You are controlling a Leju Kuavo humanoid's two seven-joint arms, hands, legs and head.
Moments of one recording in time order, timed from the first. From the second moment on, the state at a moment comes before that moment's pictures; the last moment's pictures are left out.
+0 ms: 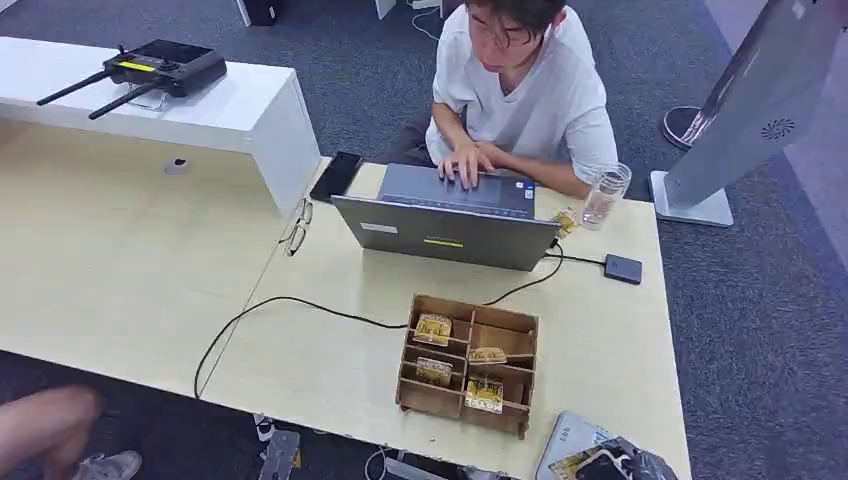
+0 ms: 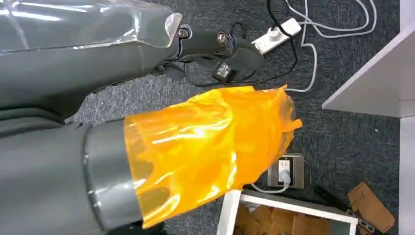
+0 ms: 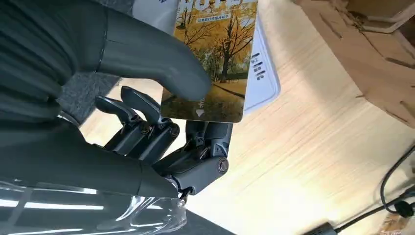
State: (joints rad) left arm -0.09 -0.22 0.71 -0.24 -0.71 0.35 -0.59; right arm 0.25 -0.54 0.62 -1.68 0.36 -0.43 0.34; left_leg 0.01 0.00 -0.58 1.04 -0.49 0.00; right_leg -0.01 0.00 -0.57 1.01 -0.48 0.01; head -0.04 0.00
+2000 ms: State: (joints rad) left arm -0.08 -0.22 0.65 -0.24 -0.70 0.34 -0.58; right arm 0.23 -0.30 0.51 -1.52 0.76 -0.44 0.44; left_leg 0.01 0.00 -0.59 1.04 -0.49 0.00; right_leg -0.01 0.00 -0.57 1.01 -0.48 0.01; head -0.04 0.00
